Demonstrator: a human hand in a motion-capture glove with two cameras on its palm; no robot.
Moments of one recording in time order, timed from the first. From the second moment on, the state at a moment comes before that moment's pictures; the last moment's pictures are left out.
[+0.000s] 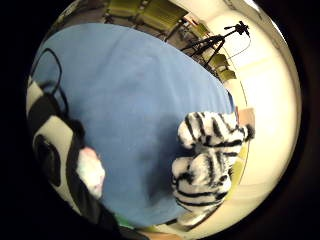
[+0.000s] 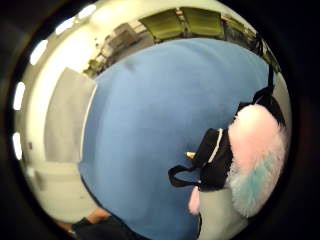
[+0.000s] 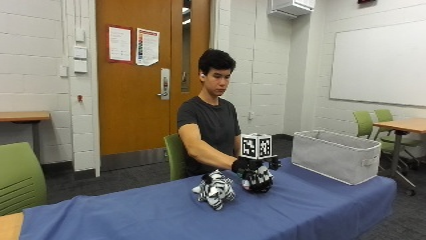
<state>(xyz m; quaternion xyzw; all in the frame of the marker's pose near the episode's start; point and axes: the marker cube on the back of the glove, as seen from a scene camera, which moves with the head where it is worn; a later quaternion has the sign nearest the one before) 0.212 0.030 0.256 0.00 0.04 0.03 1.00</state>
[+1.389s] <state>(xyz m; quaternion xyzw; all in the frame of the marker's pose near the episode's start) -0.210 -0.099 0.017 0.04 -0.10 -0.27 0.96</state>
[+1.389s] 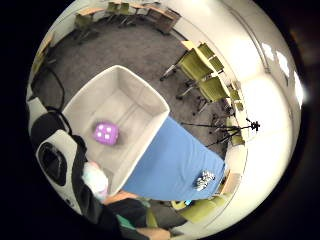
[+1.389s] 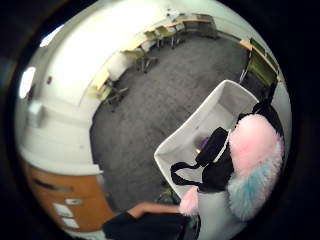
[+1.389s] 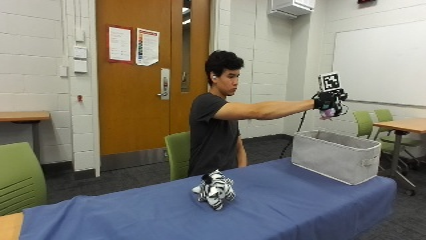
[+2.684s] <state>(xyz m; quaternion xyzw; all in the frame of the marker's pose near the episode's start) 0.157 0.000 -0.007 0.03 0.05 0.00 1.00</state>
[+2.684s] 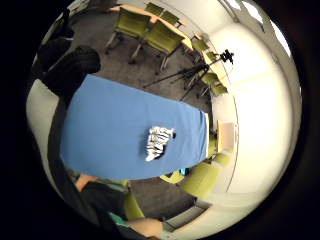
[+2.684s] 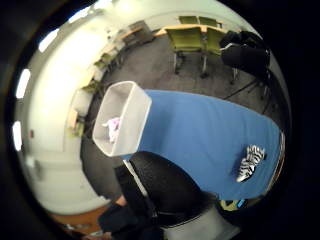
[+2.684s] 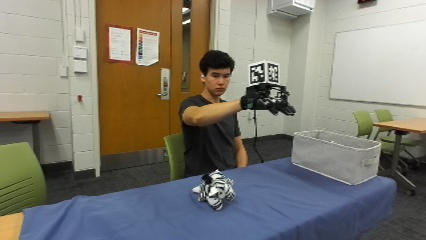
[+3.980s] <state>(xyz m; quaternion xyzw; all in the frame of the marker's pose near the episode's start) 0.388 0.090 0.247 -0.15 -0.02 0.17 0.97</state>
